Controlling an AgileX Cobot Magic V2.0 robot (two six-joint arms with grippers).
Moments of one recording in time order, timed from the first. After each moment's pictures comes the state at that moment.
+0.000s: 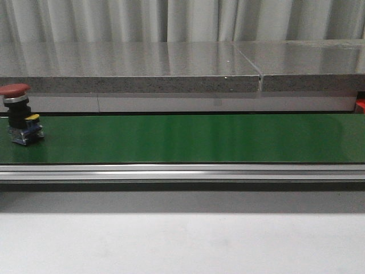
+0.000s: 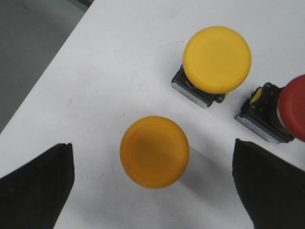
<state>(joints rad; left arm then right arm) 0.42 1.81 -1.22 0.11 0.55 -0.18 -0.09 0.57 -0.55 0.32 0.47 -0.36</state>
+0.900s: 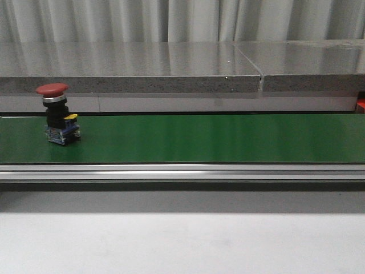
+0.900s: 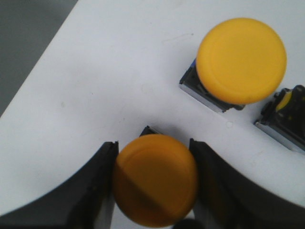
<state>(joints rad) 0.42 1.88 -1.25 0.12 0.55 -0.18 -0.09 0.57 -0.55 0.32 0.47 -0.36</state>
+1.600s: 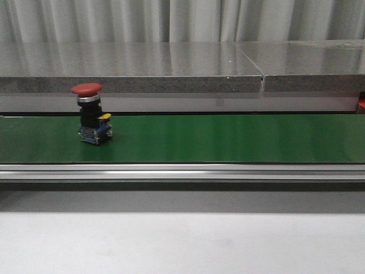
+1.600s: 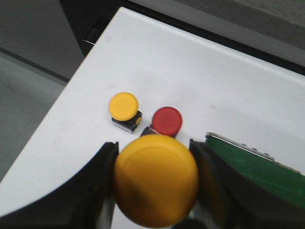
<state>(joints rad) 0.23 1.43 -1.25 0.10 0.71 -0.19 -0.09 0.57 -0.55 0.32 0.47 -0.36</state>
